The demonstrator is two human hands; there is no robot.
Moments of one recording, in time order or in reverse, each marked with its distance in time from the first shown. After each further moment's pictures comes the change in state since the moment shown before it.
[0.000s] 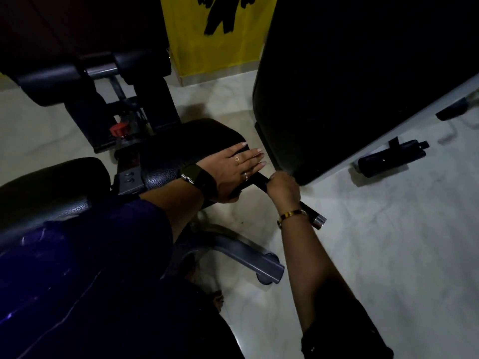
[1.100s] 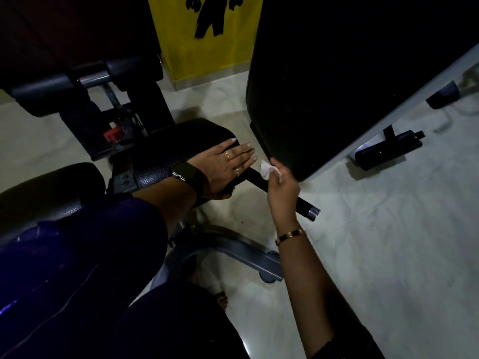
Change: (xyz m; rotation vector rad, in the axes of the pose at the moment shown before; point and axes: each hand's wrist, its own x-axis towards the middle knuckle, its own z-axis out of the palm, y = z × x) left_hand -0.002 0.000 -0.005 0.044 -0.015 0.013; right_hand -0.036 0.021 0.017 0.883 0.370 -0.168
